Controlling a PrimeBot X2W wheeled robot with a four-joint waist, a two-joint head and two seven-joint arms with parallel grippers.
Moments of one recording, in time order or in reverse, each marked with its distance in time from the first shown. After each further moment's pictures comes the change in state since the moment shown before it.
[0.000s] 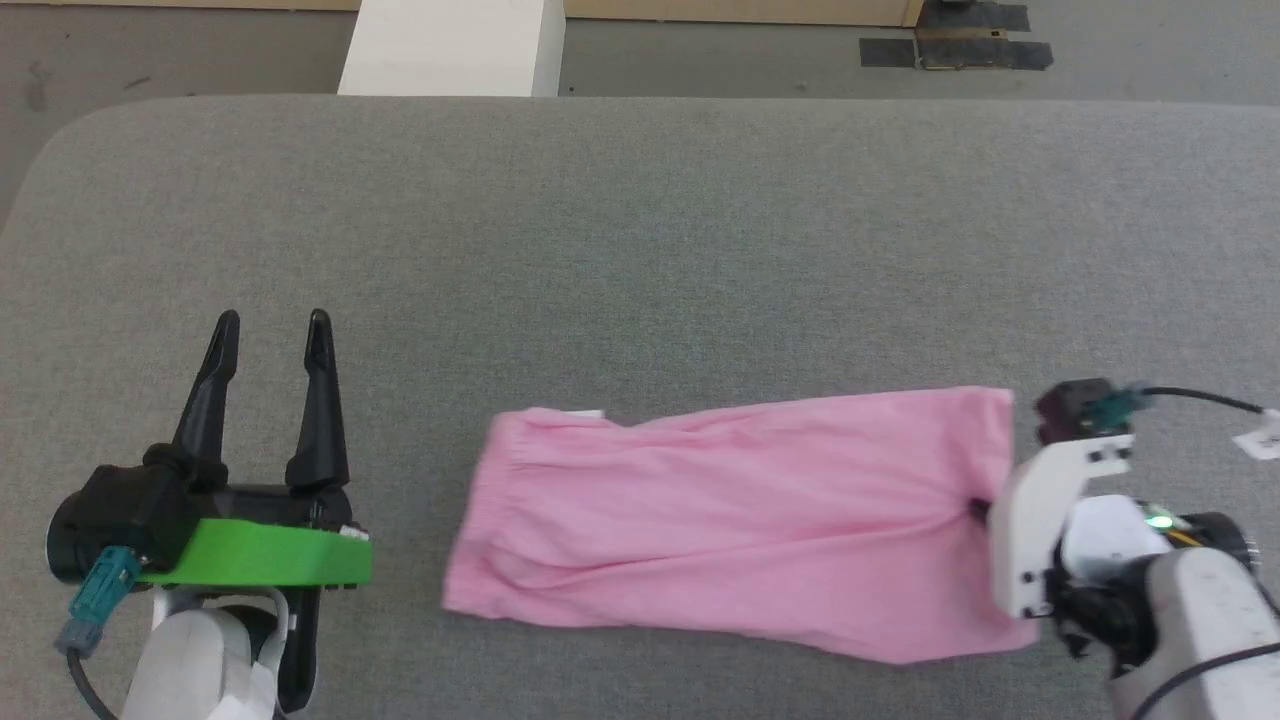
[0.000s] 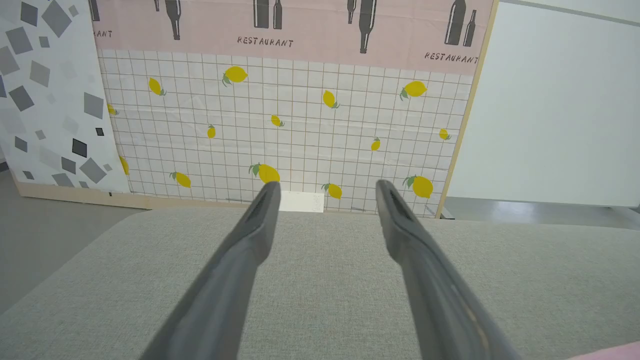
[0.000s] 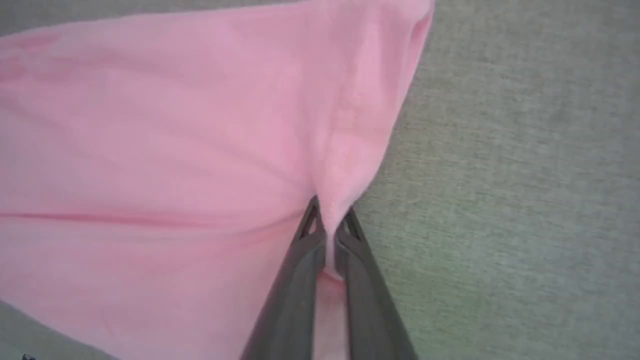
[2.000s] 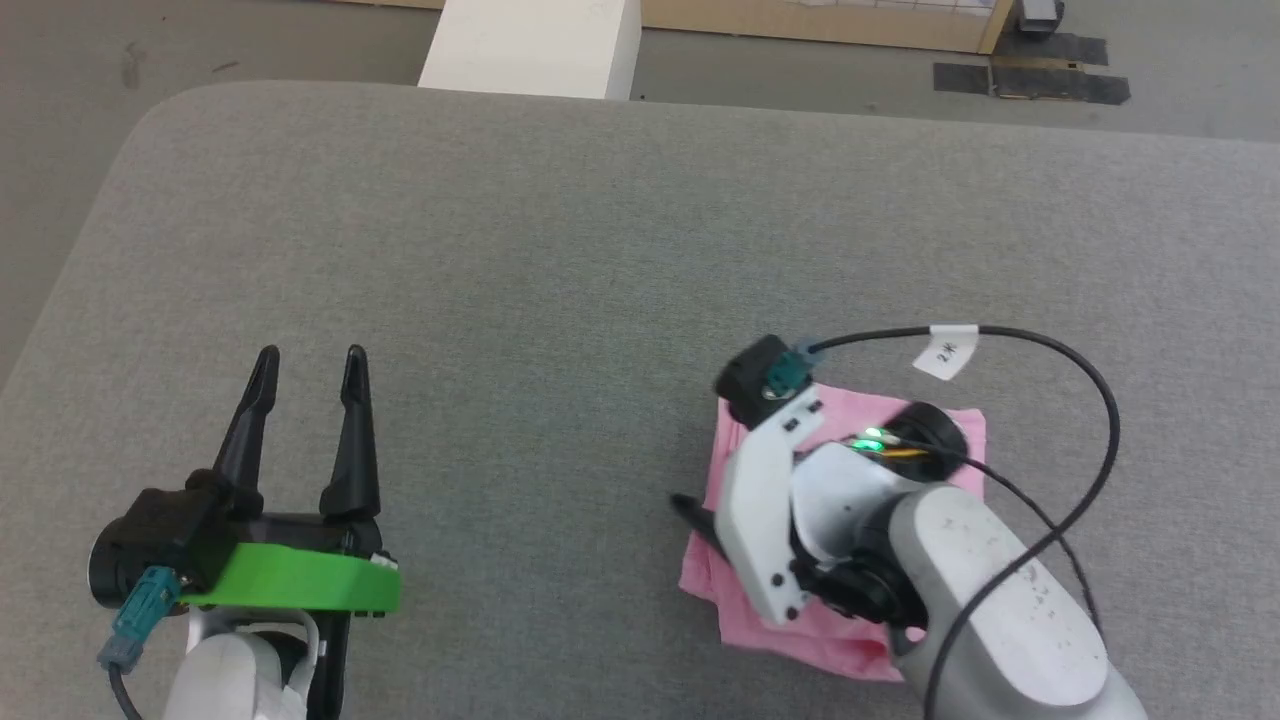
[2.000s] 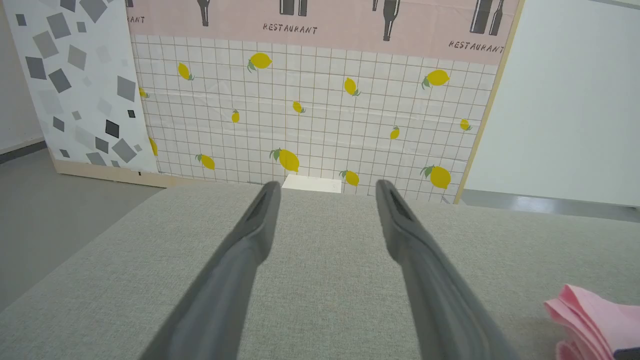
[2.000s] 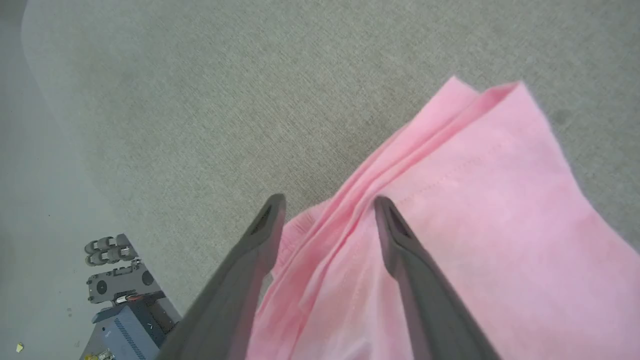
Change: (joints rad) left arm 0.036 -0.058 0.013 0.027 0.043 -0.044 0.000; right arm -0.206 0.047 0.509 -0.026 0.129 -0.001 0.046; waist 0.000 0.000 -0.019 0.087
